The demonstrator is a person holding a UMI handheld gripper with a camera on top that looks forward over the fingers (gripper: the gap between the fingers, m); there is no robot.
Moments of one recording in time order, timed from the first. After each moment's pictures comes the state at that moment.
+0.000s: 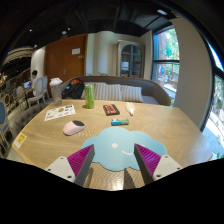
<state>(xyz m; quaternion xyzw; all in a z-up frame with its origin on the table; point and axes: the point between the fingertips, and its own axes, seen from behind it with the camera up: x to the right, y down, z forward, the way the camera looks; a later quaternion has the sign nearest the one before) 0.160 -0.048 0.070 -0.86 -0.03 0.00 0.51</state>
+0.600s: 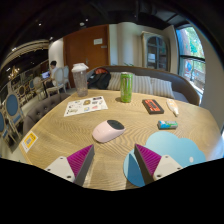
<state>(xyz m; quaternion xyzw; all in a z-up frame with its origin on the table) 0.009 0.026 0.015 -0.87 -0.12 0.09 0.46</state>
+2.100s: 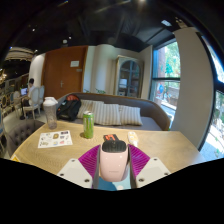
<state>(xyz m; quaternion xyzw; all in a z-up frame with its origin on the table) 0.124 0.070 0.153 -0.81 -0.03 -0.03 0.58</state>
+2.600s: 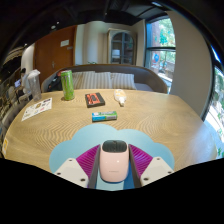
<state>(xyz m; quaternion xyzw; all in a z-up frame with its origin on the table) 0.211 0.047 -0.008 -0.89 0.01 -0.02 0.46</state>
